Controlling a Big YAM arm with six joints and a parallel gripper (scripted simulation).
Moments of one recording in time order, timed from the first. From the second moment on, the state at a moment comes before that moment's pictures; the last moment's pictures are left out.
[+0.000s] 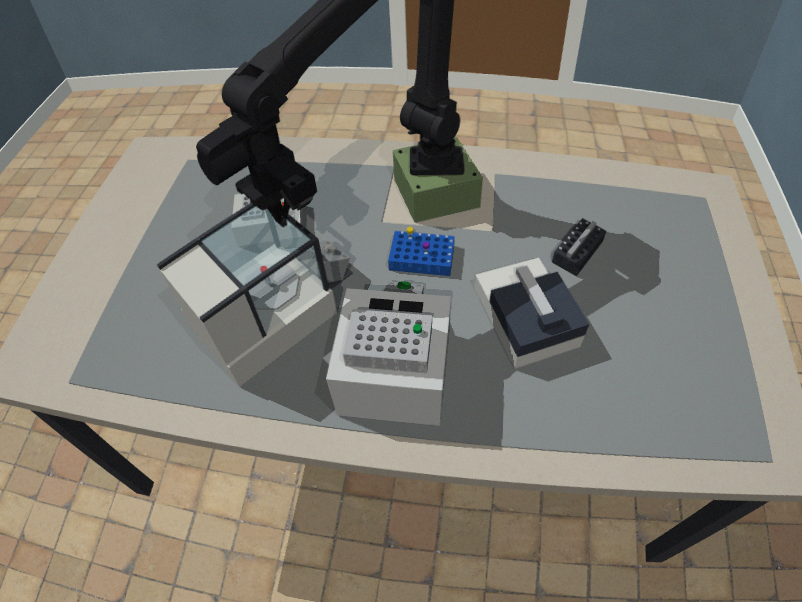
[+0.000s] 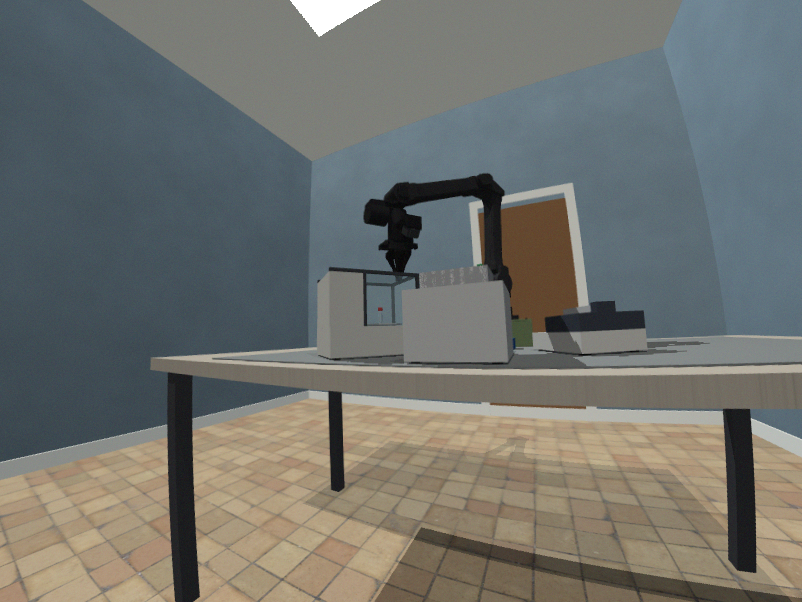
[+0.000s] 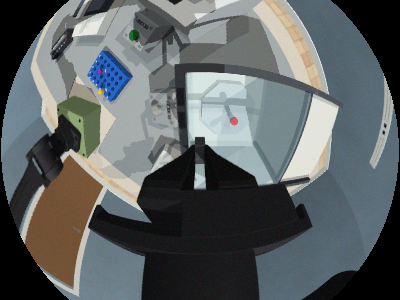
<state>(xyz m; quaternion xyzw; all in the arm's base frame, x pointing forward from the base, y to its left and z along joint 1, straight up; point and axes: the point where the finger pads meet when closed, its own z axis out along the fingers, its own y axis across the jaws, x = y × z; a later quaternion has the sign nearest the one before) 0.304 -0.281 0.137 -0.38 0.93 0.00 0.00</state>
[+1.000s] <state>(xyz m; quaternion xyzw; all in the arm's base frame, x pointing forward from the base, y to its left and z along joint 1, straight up) 0.306 -0.283 0.153 -0.38 0.93 0.00 0.00</state>
